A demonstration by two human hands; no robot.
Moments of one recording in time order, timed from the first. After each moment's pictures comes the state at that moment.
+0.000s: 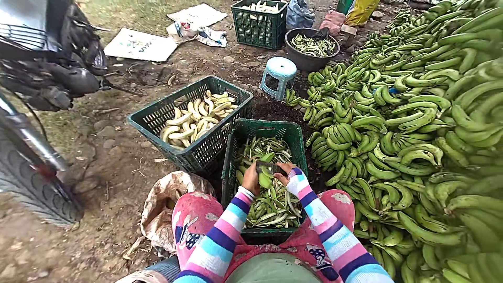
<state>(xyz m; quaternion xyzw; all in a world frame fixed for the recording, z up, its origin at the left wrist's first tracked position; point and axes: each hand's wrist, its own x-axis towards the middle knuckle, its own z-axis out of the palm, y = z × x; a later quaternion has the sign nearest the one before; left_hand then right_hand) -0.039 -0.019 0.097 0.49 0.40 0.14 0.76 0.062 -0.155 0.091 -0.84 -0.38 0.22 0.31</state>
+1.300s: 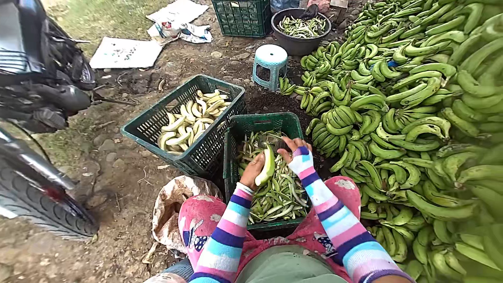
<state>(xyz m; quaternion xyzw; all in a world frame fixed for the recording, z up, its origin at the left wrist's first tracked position) -0.044 -0.008 0.107 0.61 0.27 0.08 0.74 0.077 -0.148 0.115 -0.88 -0.33 0.06 0.35</state>
